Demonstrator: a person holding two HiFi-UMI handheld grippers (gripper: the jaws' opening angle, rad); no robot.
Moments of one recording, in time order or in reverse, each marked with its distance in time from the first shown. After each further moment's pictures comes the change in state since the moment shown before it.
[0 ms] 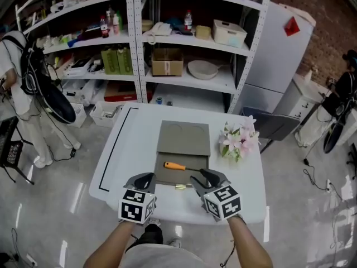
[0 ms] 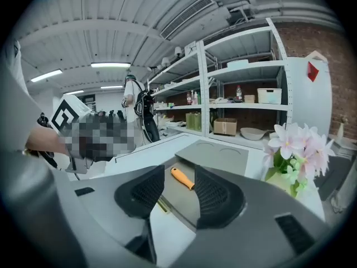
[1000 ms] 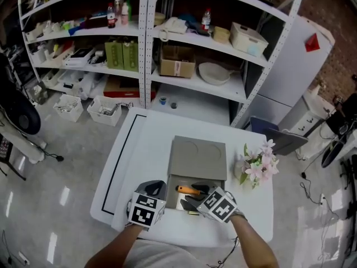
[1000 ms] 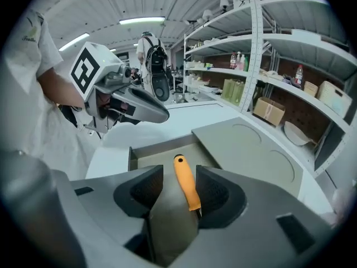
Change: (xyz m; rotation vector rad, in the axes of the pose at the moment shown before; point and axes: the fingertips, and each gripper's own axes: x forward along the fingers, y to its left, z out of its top) left arm 0.087 0.070 -0.010 -0.045 0.084 -0.095; right arm 0.130 0.015 -0.034 -0.317 0.406 0.281
